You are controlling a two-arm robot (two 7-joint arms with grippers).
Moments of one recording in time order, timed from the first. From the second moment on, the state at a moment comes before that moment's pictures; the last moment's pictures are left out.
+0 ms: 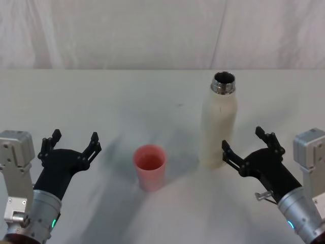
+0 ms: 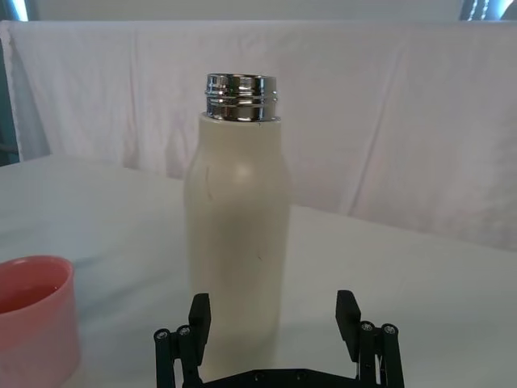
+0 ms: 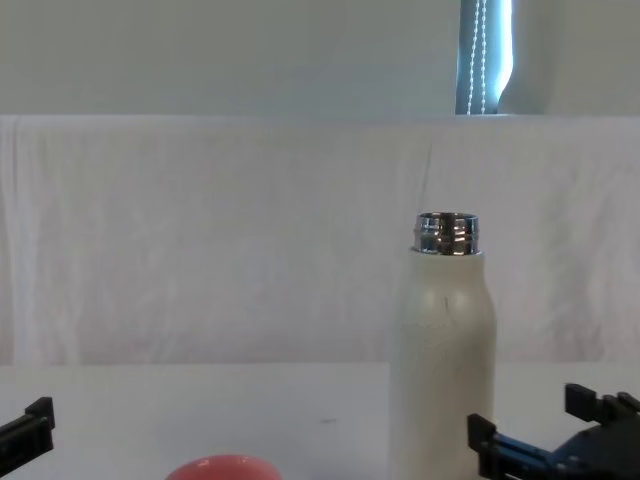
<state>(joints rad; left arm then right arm) 0.27 0.24 0.04 -1.85 -0.25 -0.02 -0.02 -0.12 0.20 -0.26 -1.74 0.10 -0.04 0.18</state>
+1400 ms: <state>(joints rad) 0.27 0.24 0.04 -1.85 -0.25 -0.02 -0.02 -0.16 0.08 -0.20 -1.71 -0.04 -0.09 0.08</state>
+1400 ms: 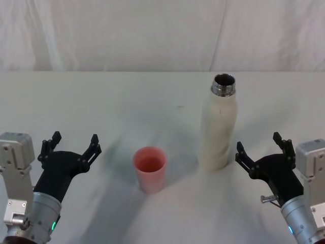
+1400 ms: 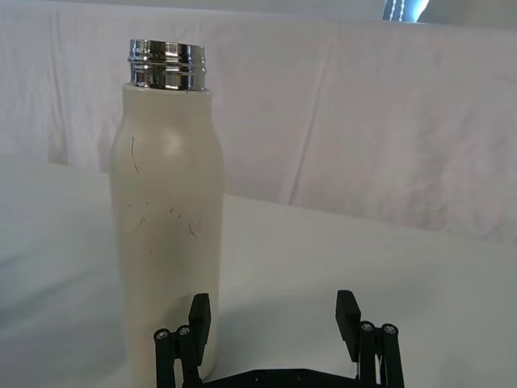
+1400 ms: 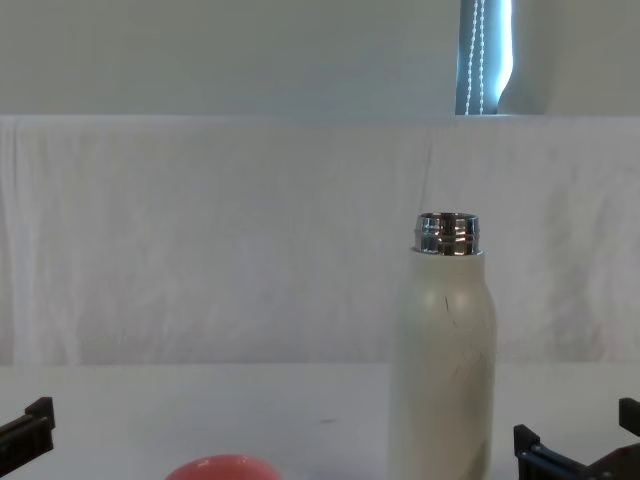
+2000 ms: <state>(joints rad) 0.27 0.24 0.04 -1.85 -0.25 -0.02 -0.02 -0.15 0.07 -0.20 -1.69 -0.06 -0.09 0.09</state>
